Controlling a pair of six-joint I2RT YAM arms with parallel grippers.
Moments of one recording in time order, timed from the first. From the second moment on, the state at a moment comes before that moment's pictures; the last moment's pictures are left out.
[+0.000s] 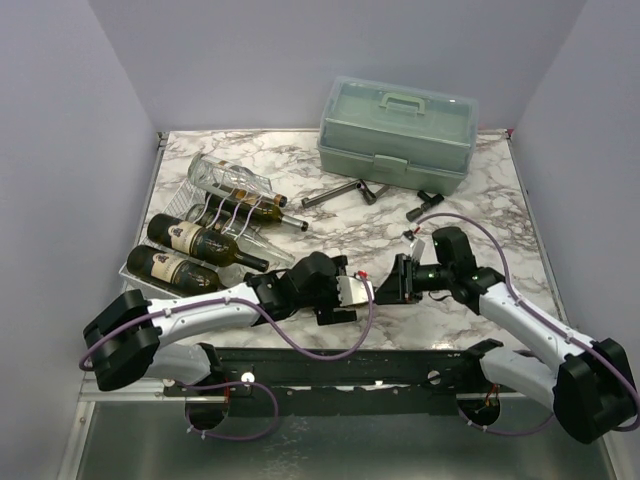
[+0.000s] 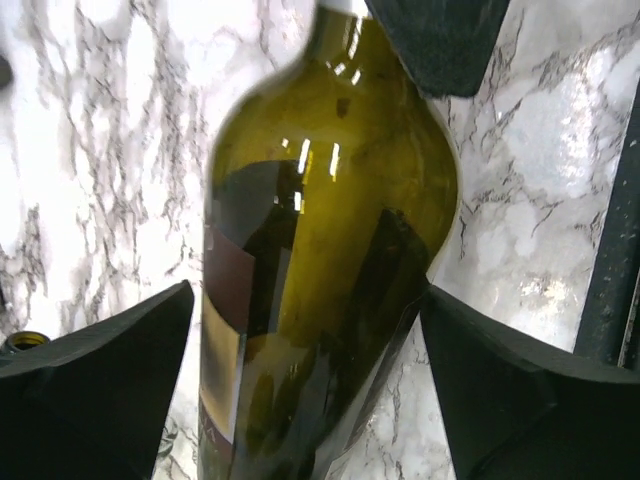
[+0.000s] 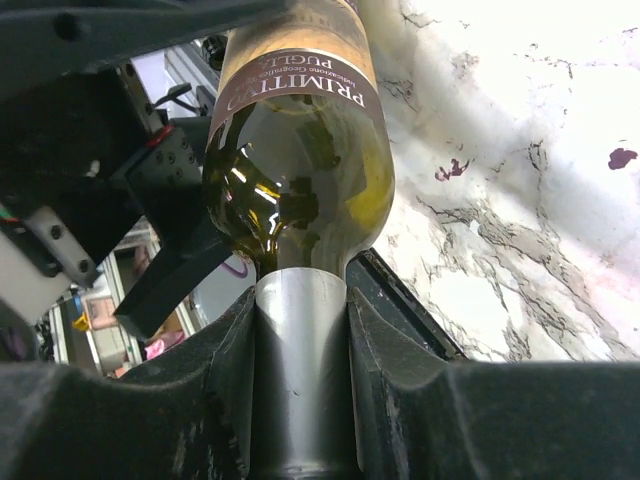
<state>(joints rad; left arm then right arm) -1.06 1.29 0.71 -0.10 0.06 0.50 0.42 1.04 0.52 -0.25 -0.83 0.64</state>
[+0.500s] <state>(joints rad) -1.06 0.96 0.64 0.07 0.04 0.40 0.42 0.92 0.44 -0.18 -0.77 0.74</state>
